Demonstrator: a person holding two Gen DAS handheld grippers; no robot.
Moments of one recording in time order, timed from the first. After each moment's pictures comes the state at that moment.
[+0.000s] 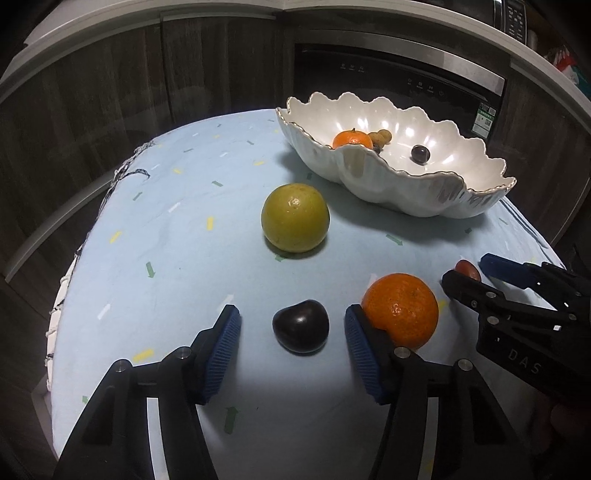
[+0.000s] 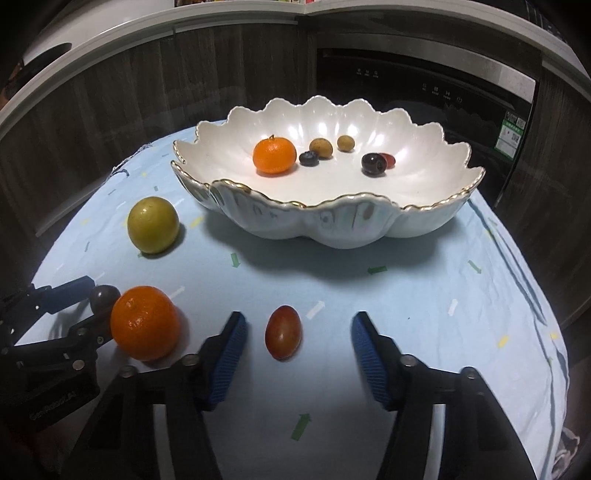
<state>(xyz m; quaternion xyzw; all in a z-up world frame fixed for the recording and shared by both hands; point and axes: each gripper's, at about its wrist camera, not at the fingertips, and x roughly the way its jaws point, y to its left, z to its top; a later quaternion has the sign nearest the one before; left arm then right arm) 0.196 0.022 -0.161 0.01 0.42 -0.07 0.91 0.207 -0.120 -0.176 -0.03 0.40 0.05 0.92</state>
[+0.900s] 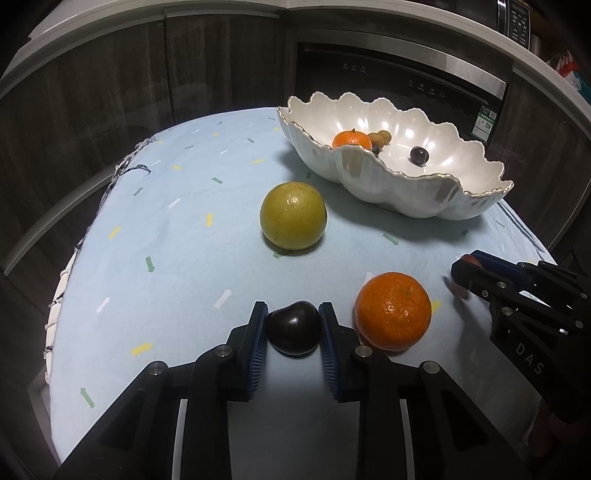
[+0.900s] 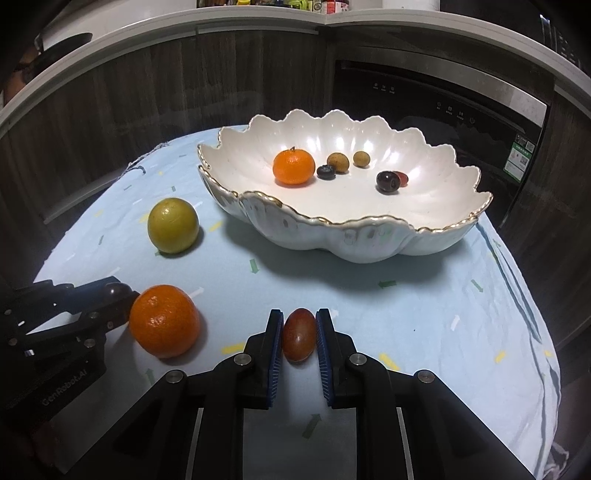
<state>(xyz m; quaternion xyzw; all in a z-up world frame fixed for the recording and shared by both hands) 0.192 0.021 -0.155 0.00 0.42 -0.07 0.91 0.200 -0.109 -0.165 -0.05 0.38 0.07 0.92</state>
